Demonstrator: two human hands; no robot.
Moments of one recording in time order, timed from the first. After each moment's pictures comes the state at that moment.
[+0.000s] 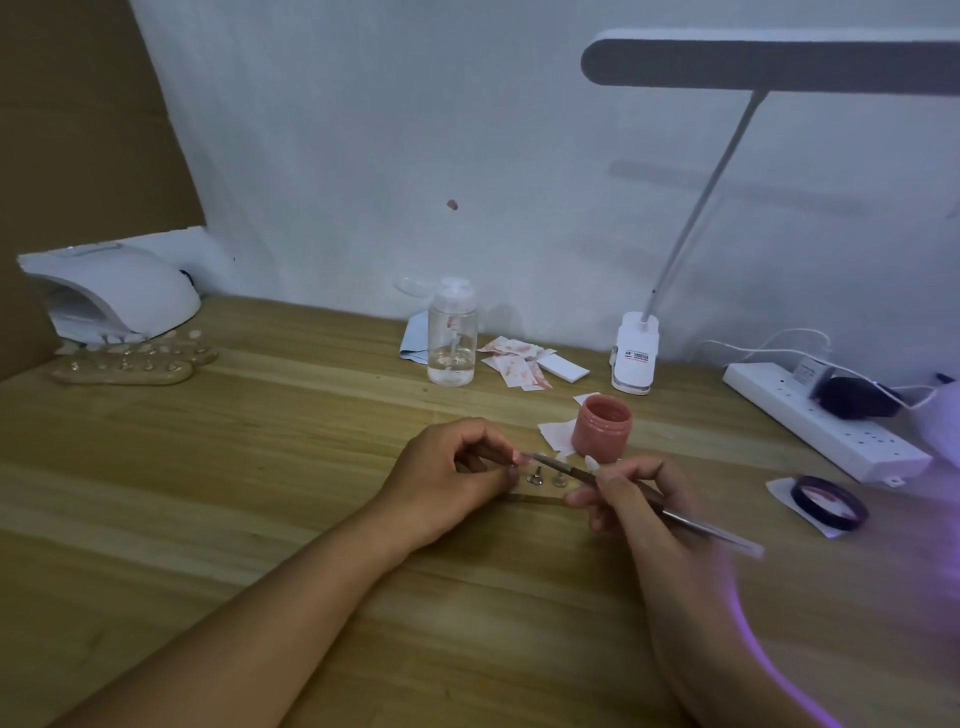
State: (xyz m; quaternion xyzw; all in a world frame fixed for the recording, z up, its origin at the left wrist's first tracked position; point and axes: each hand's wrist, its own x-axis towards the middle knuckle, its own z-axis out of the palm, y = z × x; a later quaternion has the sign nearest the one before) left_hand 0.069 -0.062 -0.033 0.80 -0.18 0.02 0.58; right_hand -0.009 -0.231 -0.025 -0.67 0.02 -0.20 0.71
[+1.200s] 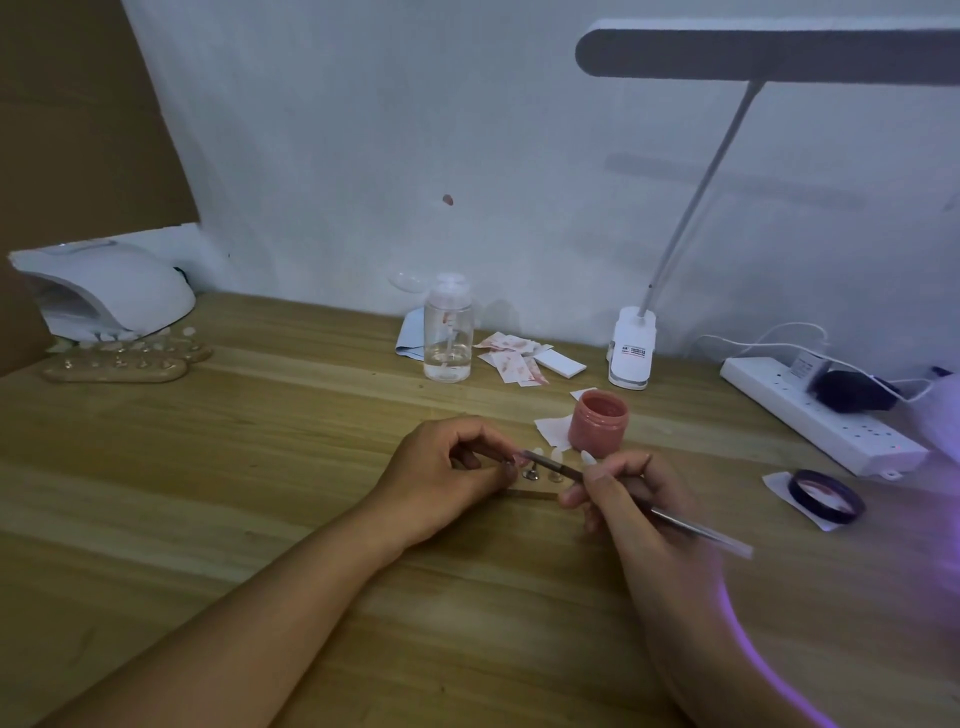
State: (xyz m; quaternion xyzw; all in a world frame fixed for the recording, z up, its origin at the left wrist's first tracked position) left_hand 0.071 -0.062 -0.034 0.80 -0.19 0.03 0.56; right_hand -0.010 -0.228 -0.023 -0.68 -0.02 -0.19 0.71
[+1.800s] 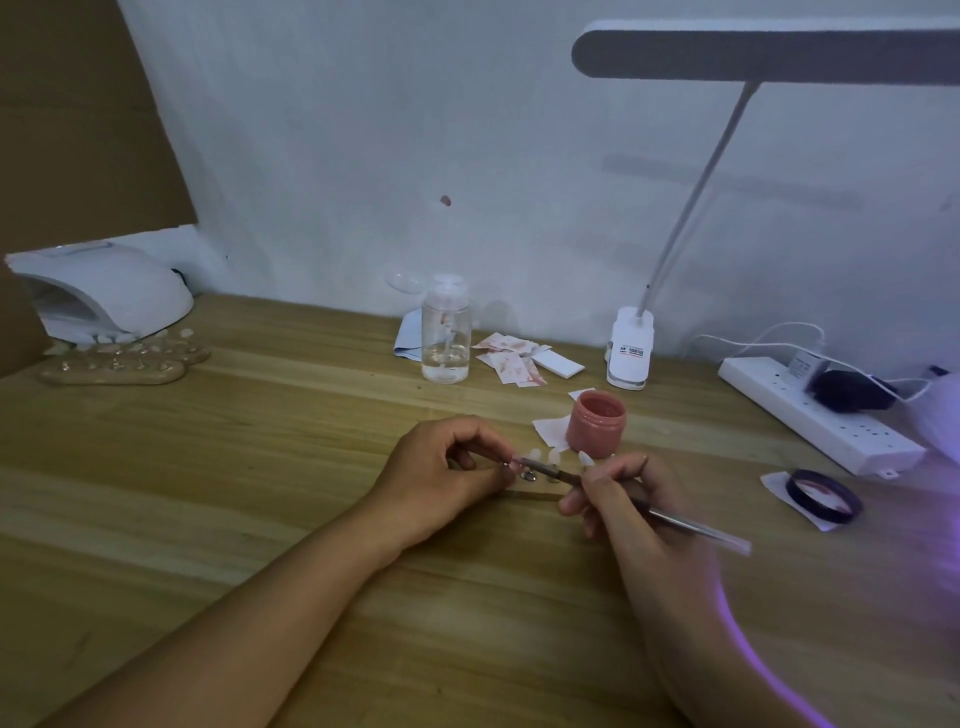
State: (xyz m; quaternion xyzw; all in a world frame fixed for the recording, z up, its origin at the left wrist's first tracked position) left_hand 0.072 -0.061 -0.038 0.80 -0.18 0.03 0.57; right_hand -0.011 -0.228 -0.024 -0.68 0.00 -0.19 0.71
